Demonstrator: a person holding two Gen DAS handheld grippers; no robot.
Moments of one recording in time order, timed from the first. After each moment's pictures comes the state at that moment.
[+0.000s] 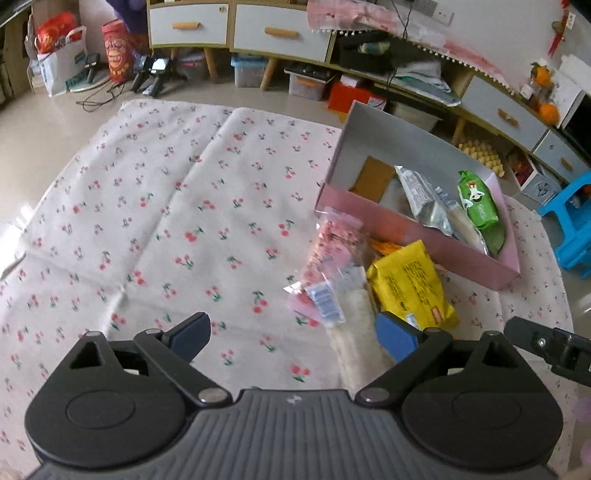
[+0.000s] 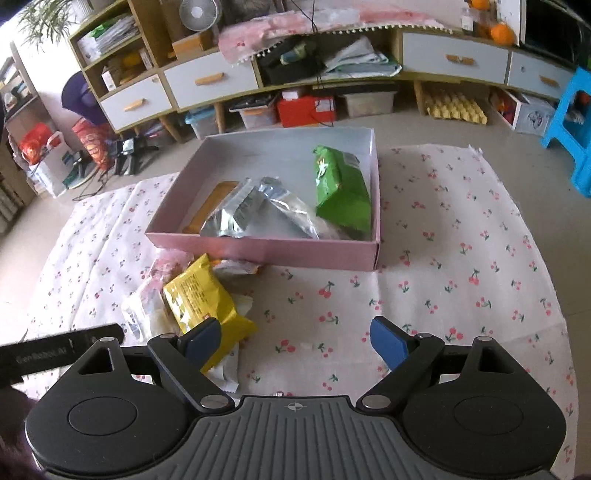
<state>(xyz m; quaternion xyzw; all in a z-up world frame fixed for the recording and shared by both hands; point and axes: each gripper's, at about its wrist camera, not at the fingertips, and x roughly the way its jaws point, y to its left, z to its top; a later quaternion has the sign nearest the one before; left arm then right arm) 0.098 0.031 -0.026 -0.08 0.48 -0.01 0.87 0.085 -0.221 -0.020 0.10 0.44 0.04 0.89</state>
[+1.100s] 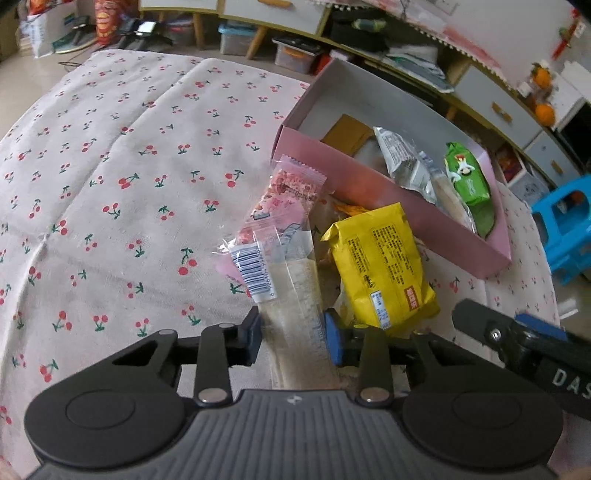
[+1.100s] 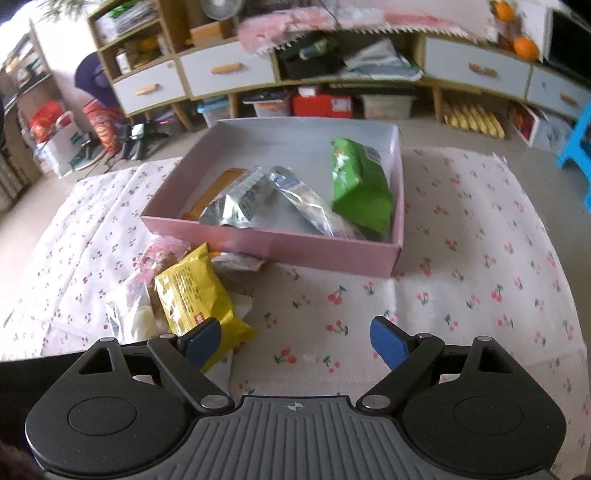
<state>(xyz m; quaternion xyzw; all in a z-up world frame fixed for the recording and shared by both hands) 0.098 0.005 -0.060 -0.12 0.51 -0.03 0.85 0.102 -0.207 -0.044 0.06 0.44 0.07 0.90</state>
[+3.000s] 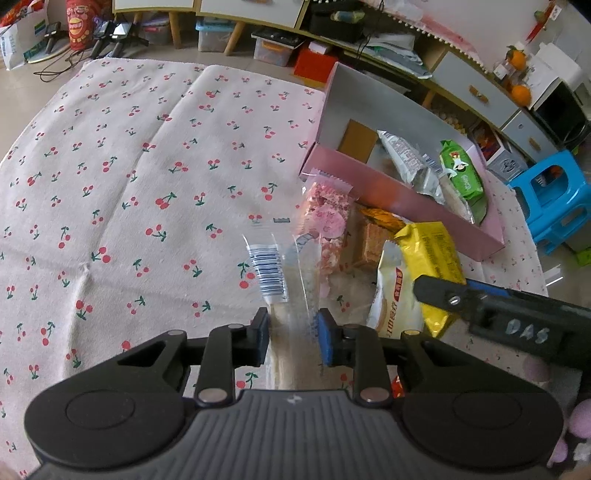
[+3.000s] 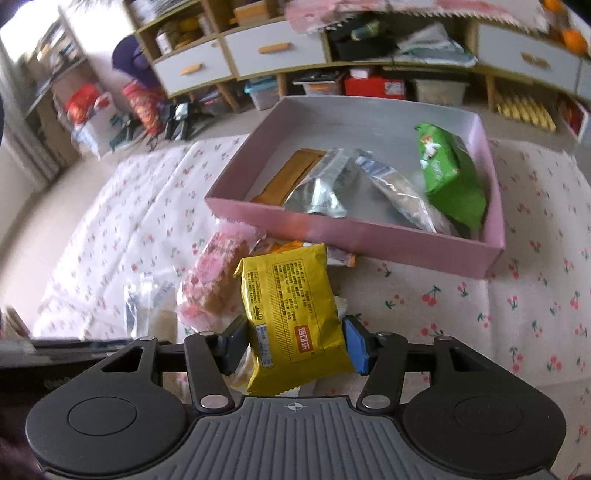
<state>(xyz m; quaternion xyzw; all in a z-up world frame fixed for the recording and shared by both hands) 0.098 0.052 -0.045 -0.10 0.53 -0.09 0.84 0.119 -0.168 -0.048 0.09 0.46 0.13 0.87</state>
